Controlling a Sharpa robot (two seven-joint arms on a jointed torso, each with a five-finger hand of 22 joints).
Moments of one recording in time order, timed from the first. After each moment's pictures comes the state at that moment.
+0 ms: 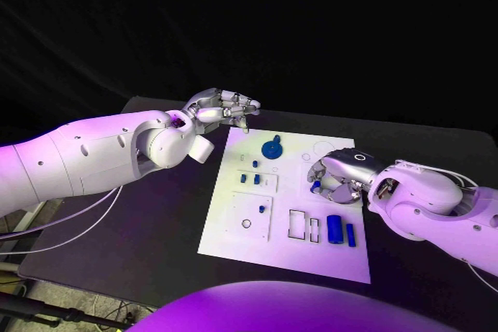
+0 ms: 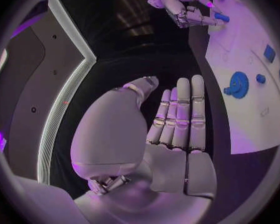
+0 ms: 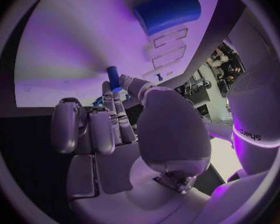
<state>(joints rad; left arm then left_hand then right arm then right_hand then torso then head) 1.19 -0.86 -0.03 1.43 -0.15 -0.05 0.30 1.39 -0.22 0.45 0.13 0.32 0.87 0.20 0.27 0.22 0.87 0.15 0.44 0.13 1.00 0.06 0.95 0.43 0.17 0.93 0.16 0.71 0.72 1.16 -0.87 -0.15 1.67 -1.72 -0.25 -0.09 1.30 -0.19 0.62 0.02 0.09 1.01 0.16 0.18 0.38 1.14 0.09 0.18 0.07 1.46 0.02 1.39 1.21 0.08 1.43 0.11 1.27 1.31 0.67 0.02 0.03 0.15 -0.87</state>
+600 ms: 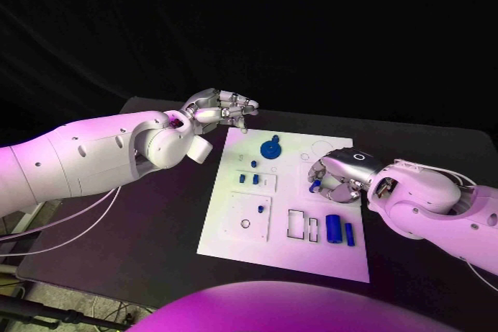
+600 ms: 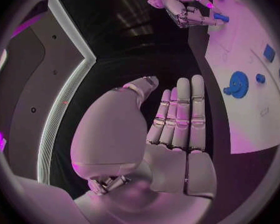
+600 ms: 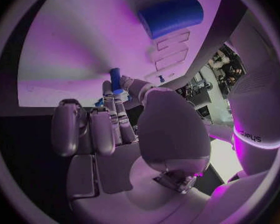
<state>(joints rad) 1.19 -0.86 -0.03 1.43 -0.15 -0.05 0.29 1.39 -0.22 0.45 0.13 0.32 0.87 0.20 0.27 0.22 0.87 0.15 0.44 0.13 1.00 0.06 0.95 0.43 0.17 0.93 0.16 0.71 0.72 1.16 -0.87 -0.15 1.66 -1.73 -0.24 -0.10 1.30 -0.19 0.62 0.02 0.09 1.02 0.15 0.18 0.38 1.16 0.09 0.18 0.07 1.47 0.02 1.40 1.21 0.08 1.44 0.11 1.29 1.31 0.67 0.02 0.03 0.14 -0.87</state>
